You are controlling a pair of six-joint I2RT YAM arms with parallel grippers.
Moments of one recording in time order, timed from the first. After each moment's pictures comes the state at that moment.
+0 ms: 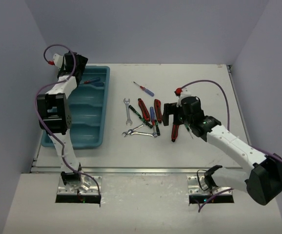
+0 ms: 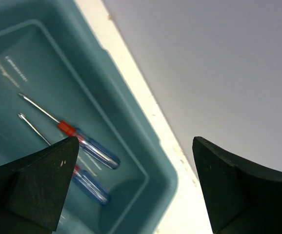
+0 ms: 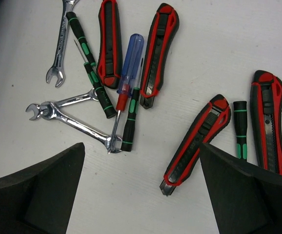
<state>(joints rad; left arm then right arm) 0.12 2.08 1.63 -0.04 -0.31 -1.02 0.53 1.14 0.74 -0.22 0.08 0.29</state>
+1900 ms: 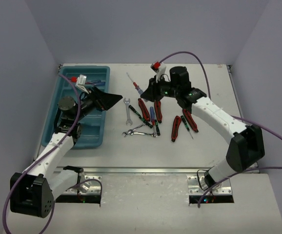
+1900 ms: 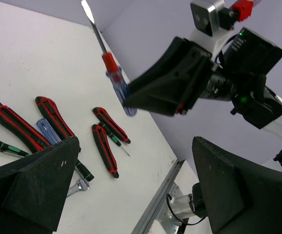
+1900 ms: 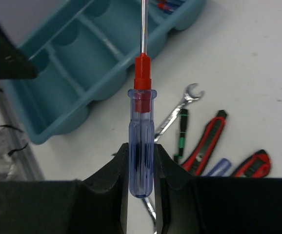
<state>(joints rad) -0.12 0.99 0.61 0.47 0.66 -0.89 0.50 1.57 1.27 -0.11 -0.47 0.11</state>
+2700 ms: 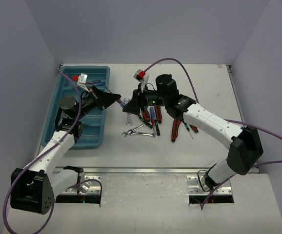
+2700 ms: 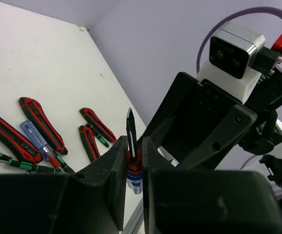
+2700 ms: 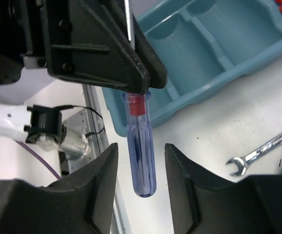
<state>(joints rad) -0.13 1.04 0.62 0.55 0.69 -0.96 0.70 1.54 1.22 0.02 -0.58 0.26</state>
